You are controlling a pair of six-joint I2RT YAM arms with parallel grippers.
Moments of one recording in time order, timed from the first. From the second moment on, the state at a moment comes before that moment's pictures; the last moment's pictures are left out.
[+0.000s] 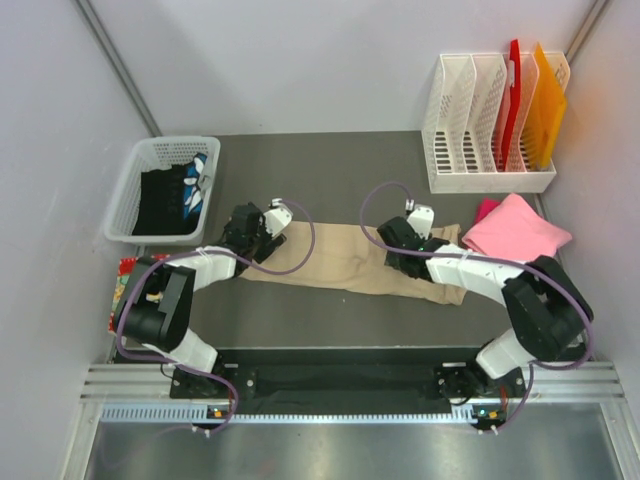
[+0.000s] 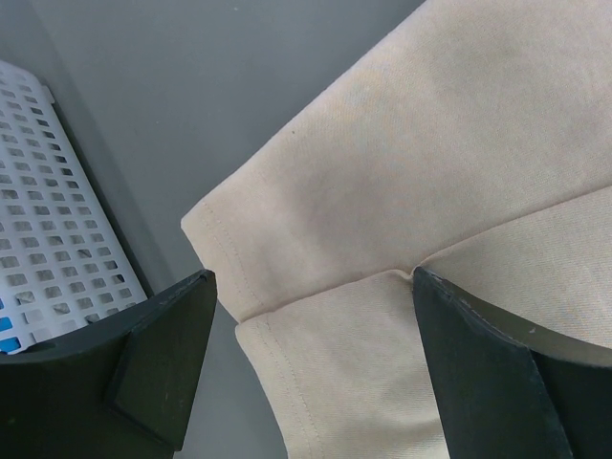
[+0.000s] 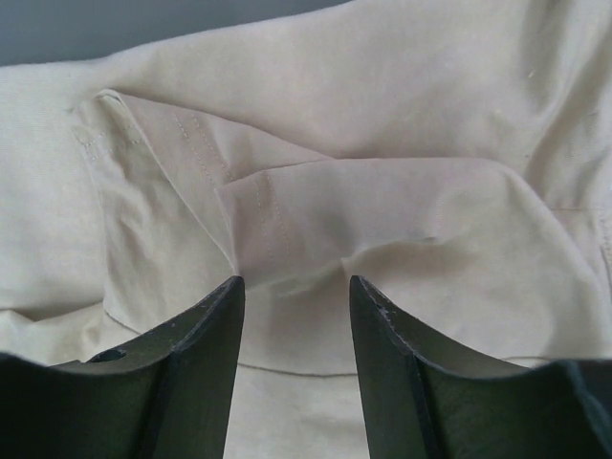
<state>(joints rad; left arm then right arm) -0.29 1.56 0.69 0.18 -0.16 0.64 0.67 1.50 0.81 -0.31 0.54 0.75</state>
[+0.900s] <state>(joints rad) -0.29 1.55 0.64 0.24 -0.16 0.66 0.45 1.72 1.05 -0.29 0.68 0.72</state>
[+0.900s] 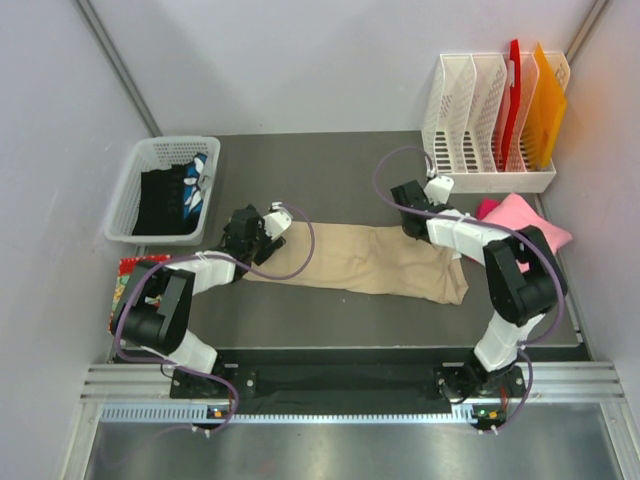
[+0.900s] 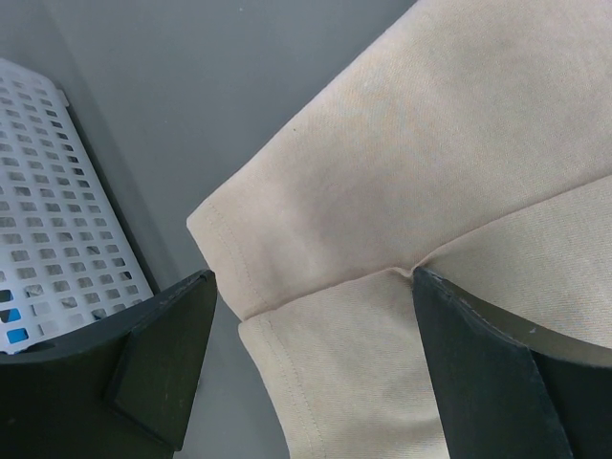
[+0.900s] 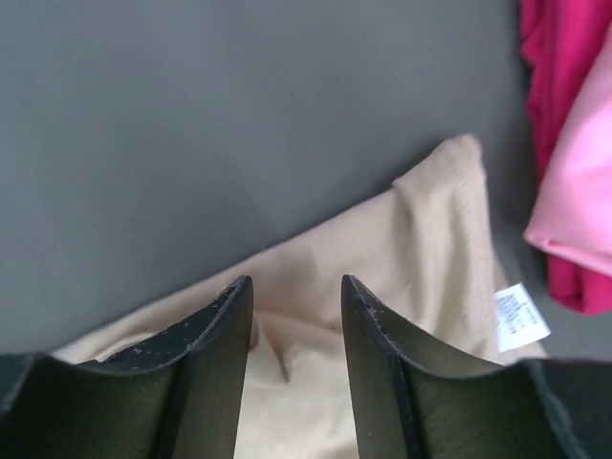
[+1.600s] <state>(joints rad) -0.28 1.32 0.60 0.02 -0.20 0.69 0.73 1.30 0.83 -0.37 0.75 0.78</state>
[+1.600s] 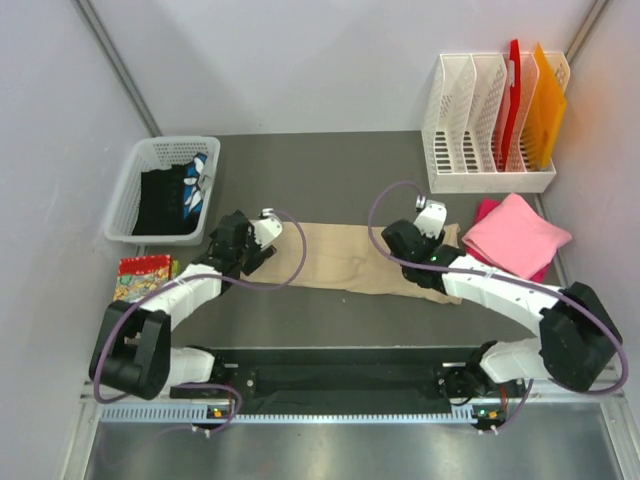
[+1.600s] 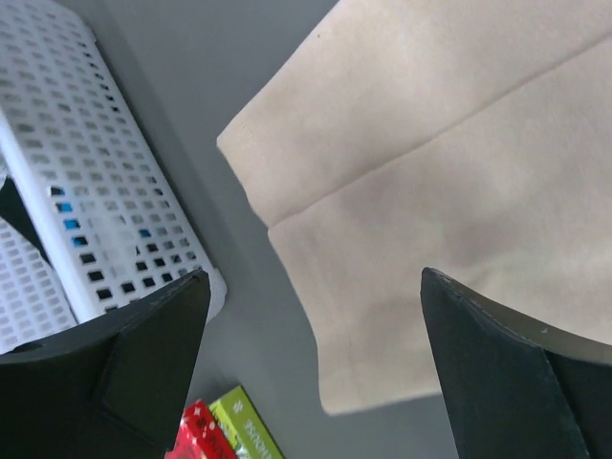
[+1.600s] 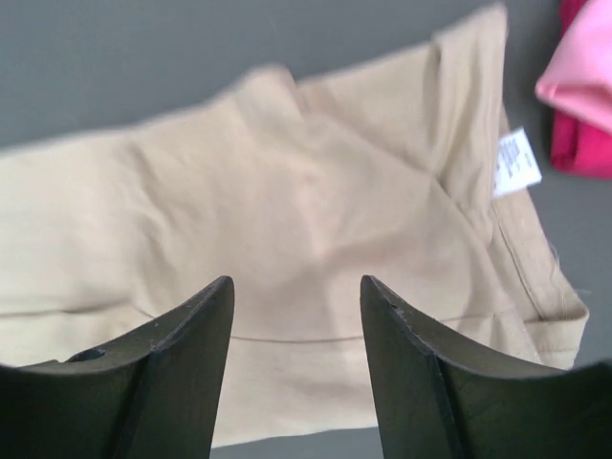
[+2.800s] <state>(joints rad) -0.15 1.41 0.56 0.13 -0.17 0.74 0.56 1.69 0.89 -0.28 0.67 0.79</state>
